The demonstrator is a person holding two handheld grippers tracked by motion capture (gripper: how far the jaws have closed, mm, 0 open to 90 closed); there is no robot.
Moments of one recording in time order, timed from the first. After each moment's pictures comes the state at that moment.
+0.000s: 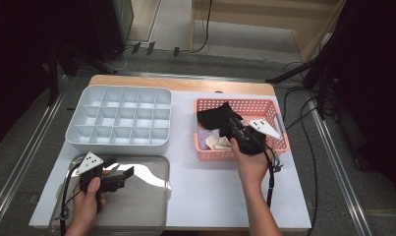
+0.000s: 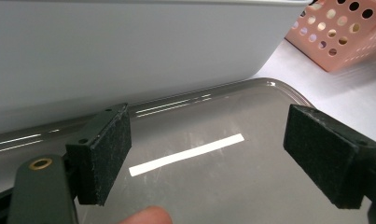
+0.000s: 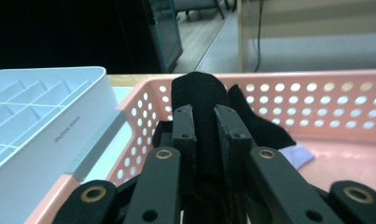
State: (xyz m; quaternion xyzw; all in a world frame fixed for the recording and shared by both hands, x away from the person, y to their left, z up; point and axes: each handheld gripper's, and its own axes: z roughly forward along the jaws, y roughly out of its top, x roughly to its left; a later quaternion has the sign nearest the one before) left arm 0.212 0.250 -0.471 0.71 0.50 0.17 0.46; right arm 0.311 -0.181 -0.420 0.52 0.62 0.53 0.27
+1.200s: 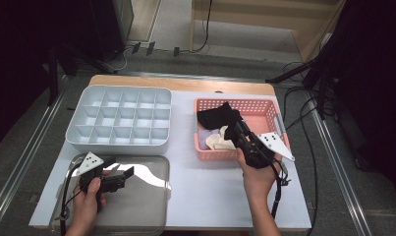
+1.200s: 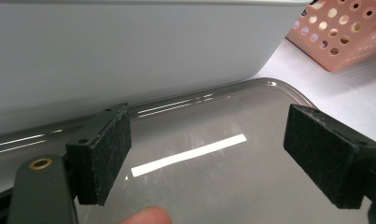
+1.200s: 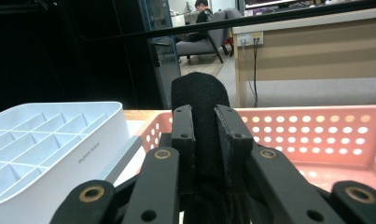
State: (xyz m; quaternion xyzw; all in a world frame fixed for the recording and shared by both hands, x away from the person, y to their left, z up) left arm 0.211 0.249 -0.471 0.71 0.50 0.18 0.46; right arm 0.268 -0.193 -0.409 0.49 0.57 0.58 0.31
